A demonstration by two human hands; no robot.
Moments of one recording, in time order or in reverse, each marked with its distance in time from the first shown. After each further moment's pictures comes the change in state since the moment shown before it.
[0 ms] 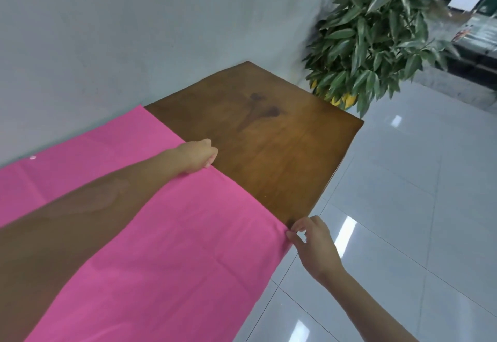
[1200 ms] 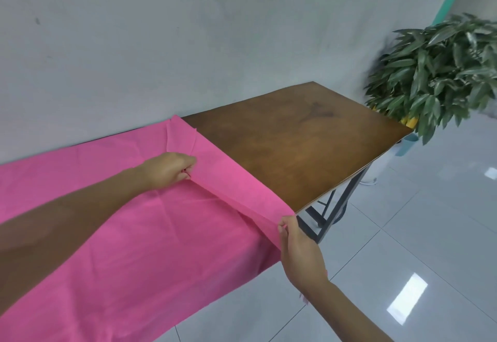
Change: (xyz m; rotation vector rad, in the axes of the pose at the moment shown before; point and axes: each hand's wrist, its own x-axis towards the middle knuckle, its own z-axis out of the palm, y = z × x) left_hand -0.404 0.014 0.060 -0.016 0.340 -0.119; right_hand -0.242 -0.066 0.060 -0.115 -0.079 -0.384
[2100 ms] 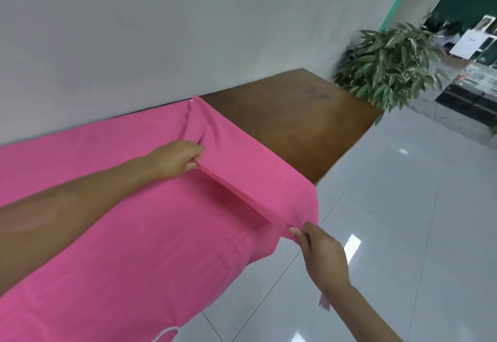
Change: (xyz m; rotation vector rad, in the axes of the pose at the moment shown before) left_hand -0.196 -0.119 -0.019 -0.138 0.070 0.208; right_hand -0.170 -0.196 0.090 -0.218 0.280 0.074
